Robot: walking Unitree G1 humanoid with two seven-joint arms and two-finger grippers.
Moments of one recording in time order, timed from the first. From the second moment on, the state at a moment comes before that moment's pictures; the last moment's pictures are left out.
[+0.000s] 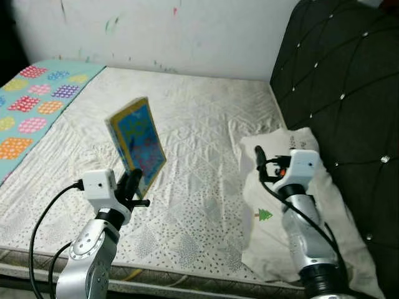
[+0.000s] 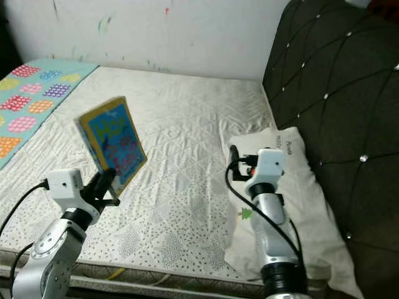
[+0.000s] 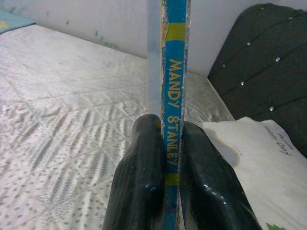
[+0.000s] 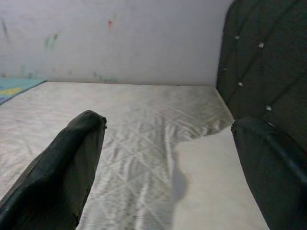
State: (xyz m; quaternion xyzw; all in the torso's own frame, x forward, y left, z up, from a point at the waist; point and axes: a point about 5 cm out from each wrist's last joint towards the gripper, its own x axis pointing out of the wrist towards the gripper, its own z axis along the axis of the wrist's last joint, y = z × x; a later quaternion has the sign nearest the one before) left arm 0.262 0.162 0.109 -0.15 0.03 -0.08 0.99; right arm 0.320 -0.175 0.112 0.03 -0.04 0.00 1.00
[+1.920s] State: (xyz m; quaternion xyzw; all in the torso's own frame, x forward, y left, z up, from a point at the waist) left arm 0.249 0.141 0.086 -0.37 0.18 -0.12 0.90; right arm 0.312 -0.181 0.101 0.04 -0.02 0.00 1.00
